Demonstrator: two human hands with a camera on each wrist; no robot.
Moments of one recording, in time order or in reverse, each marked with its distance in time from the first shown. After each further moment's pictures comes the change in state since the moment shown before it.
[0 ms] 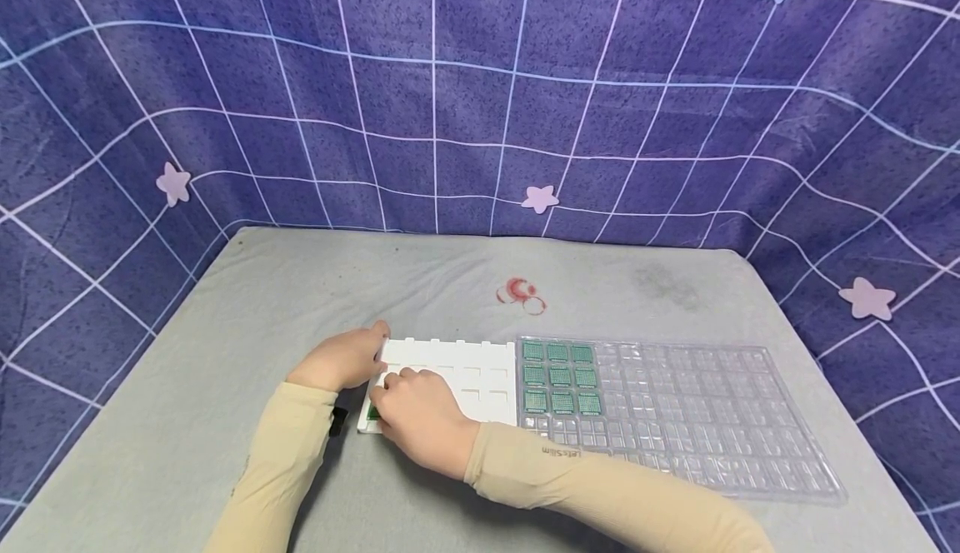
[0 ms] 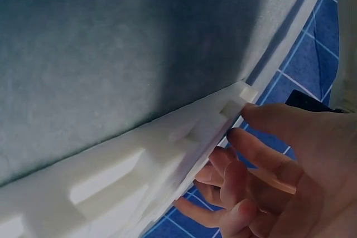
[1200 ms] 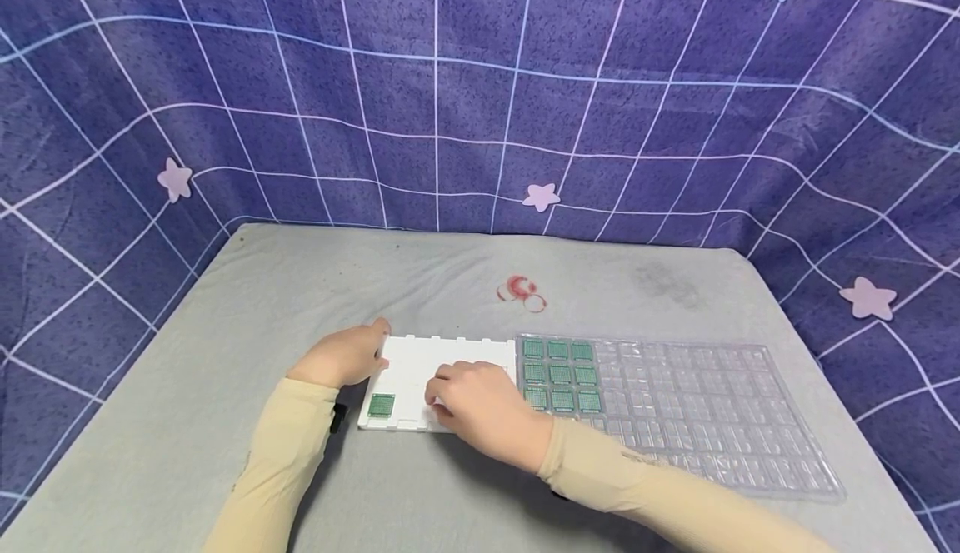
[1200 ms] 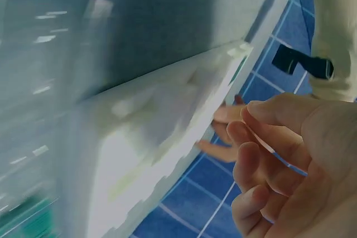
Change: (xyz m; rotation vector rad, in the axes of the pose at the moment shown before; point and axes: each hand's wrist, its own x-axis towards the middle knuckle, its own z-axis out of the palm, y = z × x) left_hand 0.001 0.000 0.002 0.014 -0.023 -0.028; right_hand -0.045 0.050 -0.021 0.167 0.046 0.000
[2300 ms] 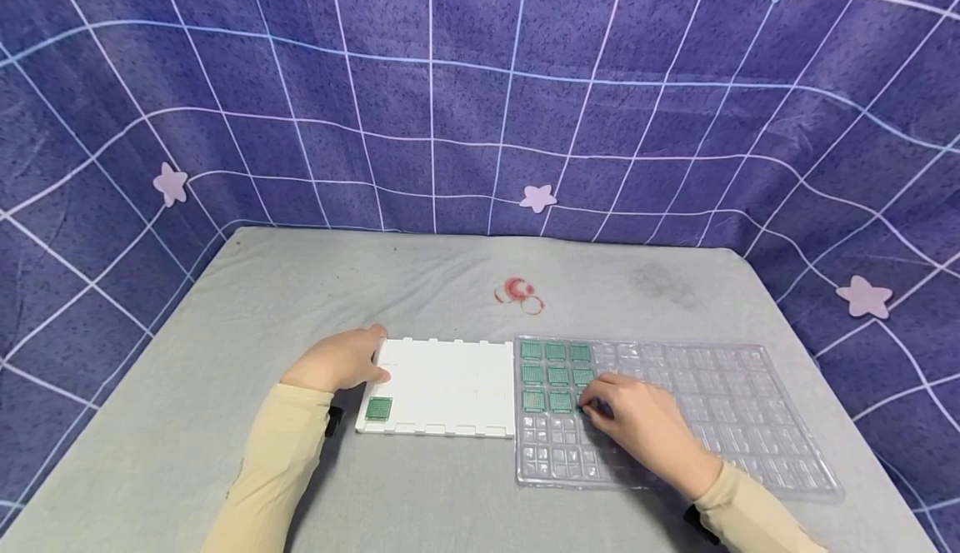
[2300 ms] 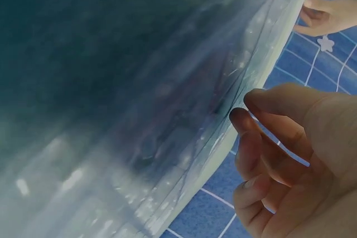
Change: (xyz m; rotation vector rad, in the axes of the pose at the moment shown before) left_hand -0.005 0.003 -0.004 -0.064 -0.007 -0.009; right_hand -0.142 0.097 -0.015 0.036 0.012 0.426
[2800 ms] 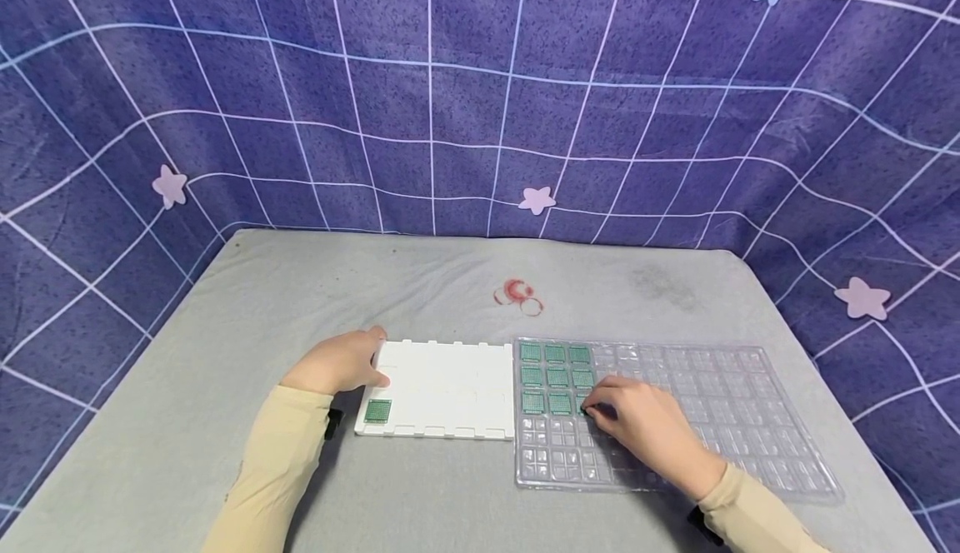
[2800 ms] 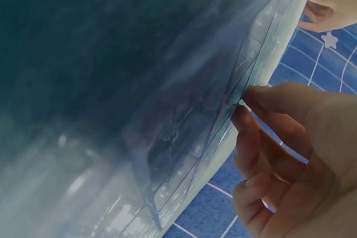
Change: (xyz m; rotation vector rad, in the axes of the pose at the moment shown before) left_hand 0.000 0.000 0.001 0.010 0.005 -0.001; right_hand -0.003 0.008 0.001 -0.018 0.005 -0.009
